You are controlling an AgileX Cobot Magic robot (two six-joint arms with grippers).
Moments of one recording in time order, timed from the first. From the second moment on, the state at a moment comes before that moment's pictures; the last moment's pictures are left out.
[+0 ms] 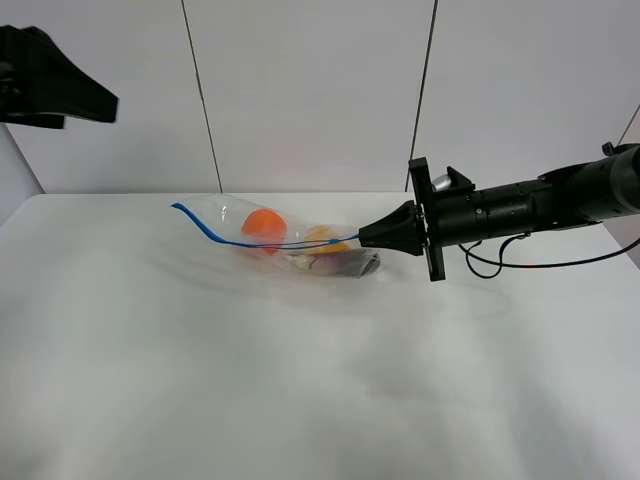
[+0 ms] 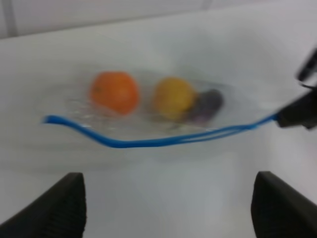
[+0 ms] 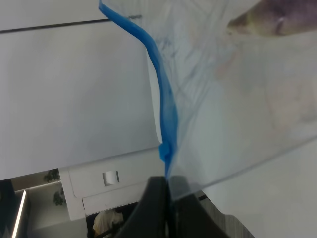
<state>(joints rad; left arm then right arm) -0.08 1.19 -1.21 -0.55 0.88 0.43 0.04 2.01 -1.12 1.45 1.20 -0.68</state>
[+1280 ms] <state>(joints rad) -0.54 1.55 -1.07 -0.79 0.43 0.64 0.04 2.01 -1.12 1.44 1.20 -0.68</state>
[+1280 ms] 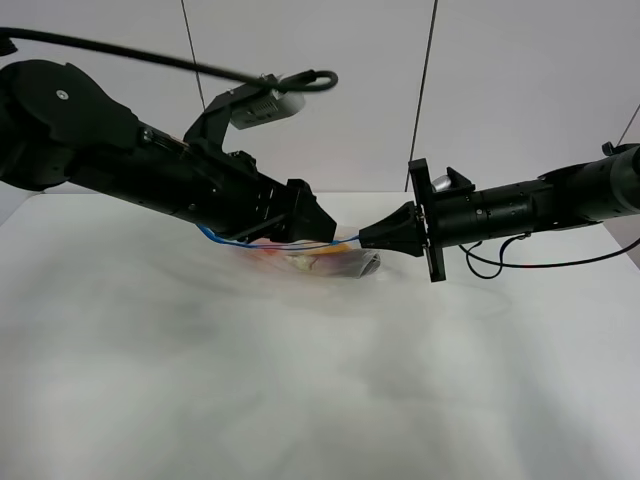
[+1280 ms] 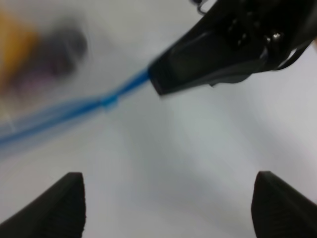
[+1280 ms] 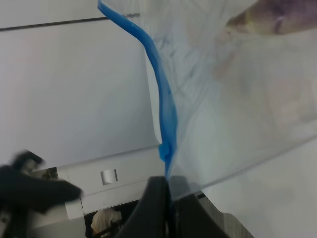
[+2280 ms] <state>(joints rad) -0.69 1.73 -1.07 -1.15 0.09 1.91 0.04 2.01 -1.12 1.44 1.20 -0.68</state>
